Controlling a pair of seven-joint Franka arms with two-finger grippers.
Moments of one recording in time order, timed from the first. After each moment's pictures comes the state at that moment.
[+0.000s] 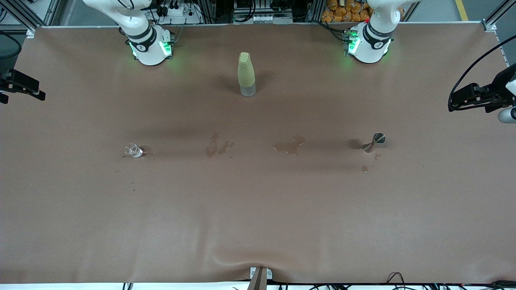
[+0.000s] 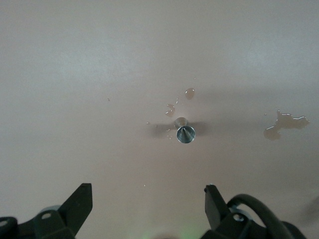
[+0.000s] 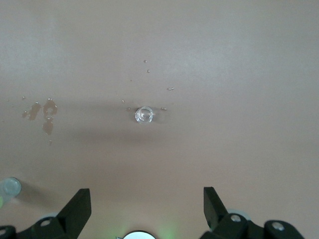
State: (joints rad) left arm 0.25 0.06 -0.26 -1.49 0.00 1.49 0.03; right arm -0.02 0.03 -0.09 -1.45 0.02 1.40 -0.19
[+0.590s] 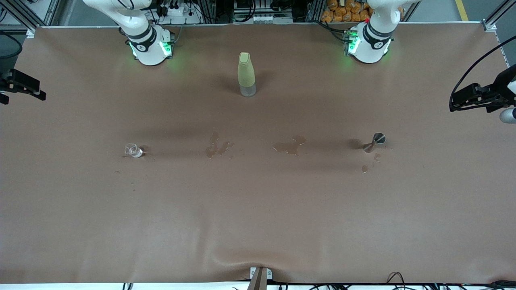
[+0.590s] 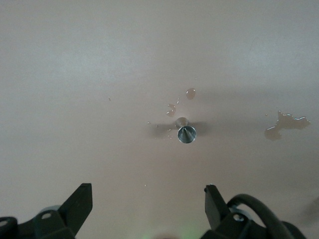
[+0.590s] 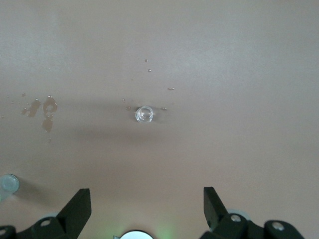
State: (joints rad) left arm 0.25 0.06 -0.26 -1.49 0.00 1.49 0.03; right arm -0.02 0.03 -0.09 -1.45 0.02 1.40 -0.20
